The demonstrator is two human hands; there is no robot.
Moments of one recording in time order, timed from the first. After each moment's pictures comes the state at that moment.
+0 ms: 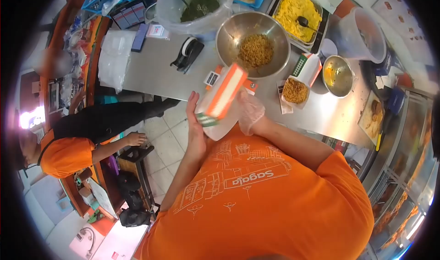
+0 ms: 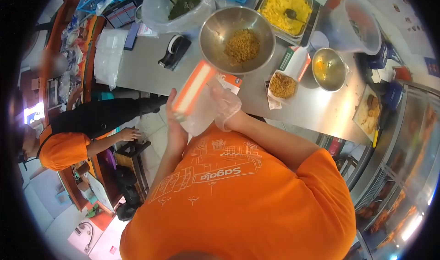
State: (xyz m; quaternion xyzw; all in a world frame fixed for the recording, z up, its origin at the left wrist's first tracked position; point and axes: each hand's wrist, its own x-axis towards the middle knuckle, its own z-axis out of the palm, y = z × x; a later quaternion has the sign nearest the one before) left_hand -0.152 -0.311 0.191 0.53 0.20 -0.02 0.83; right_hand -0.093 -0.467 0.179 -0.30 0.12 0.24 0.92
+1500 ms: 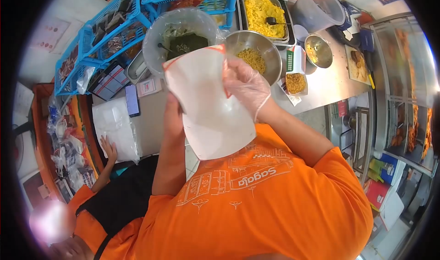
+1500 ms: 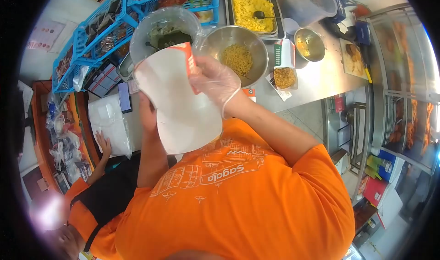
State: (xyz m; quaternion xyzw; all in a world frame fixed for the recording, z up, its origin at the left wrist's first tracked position) left_hand 0.047 -0.174 0.229 0.41 -0.05 -0.27 0.87; right_hand 0.007 -0.386 0.276 -0.56 0.15 0.06 0.81
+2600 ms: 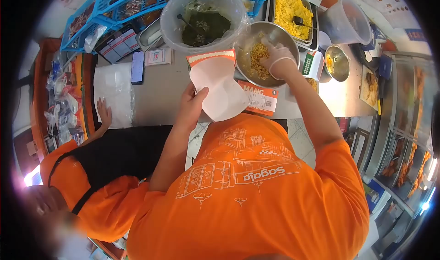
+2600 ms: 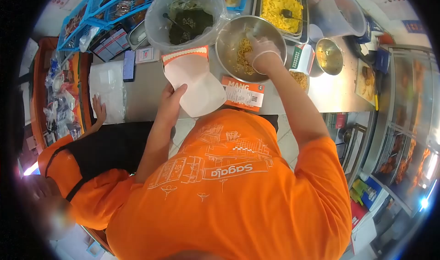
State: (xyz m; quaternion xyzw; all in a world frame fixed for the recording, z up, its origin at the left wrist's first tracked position) left_hand 0.005 -0.183 0.187 0.64 0.11 -0.23 0.72; right_hand 0.066 -0.491 0.156 -0.99 0.05 0.11 0.10
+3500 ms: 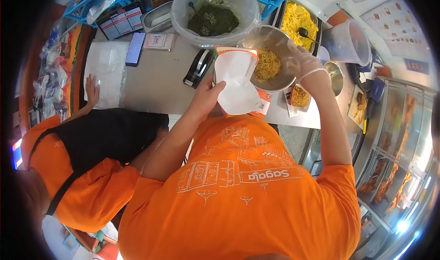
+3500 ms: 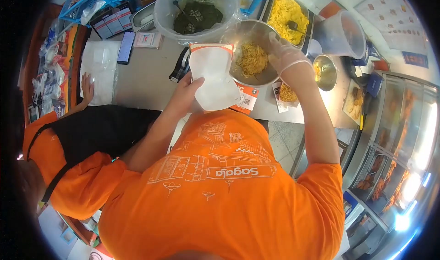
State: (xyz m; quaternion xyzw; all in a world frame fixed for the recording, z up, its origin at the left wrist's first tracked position) left_hand -0.003 -0.227 0.162 0.58 0.12 -0.28 0.76; right_hand 0.044 -0.528 0.251 -0.99 -0.08 0.03 0.10
